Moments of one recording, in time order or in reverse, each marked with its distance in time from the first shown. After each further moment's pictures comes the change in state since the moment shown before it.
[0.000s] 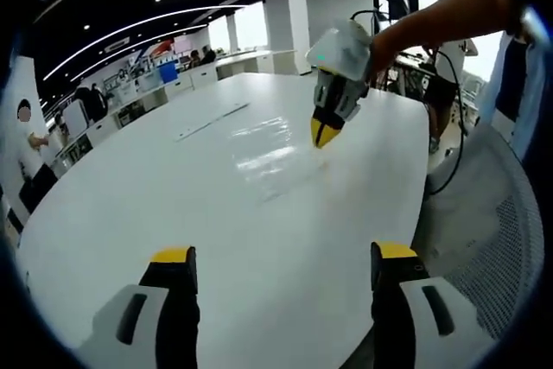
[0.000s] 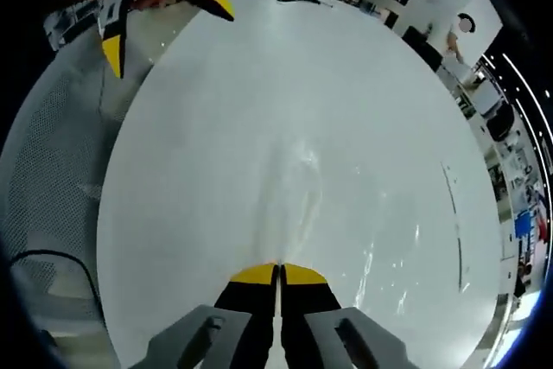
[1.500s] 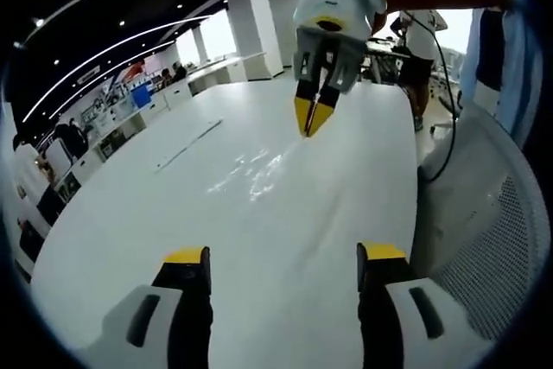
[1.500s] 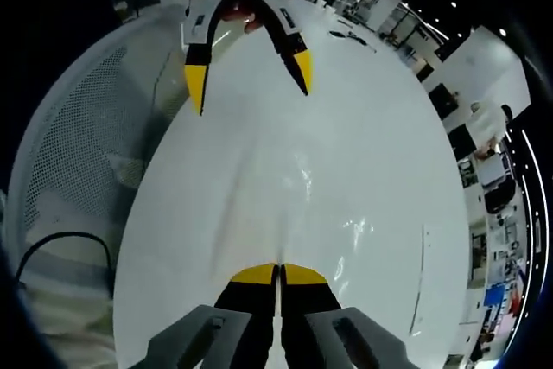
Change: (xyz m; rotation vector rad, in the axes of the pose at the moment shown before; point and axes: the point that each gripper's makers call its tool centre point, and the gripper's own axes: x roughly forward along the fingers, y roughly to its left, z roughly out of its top) left arm 0.020 -0.019 0.030 0.176 -0.011 -0.073; right arm -0.050 0.027 0.034 -0.278 -0.050 -0.032
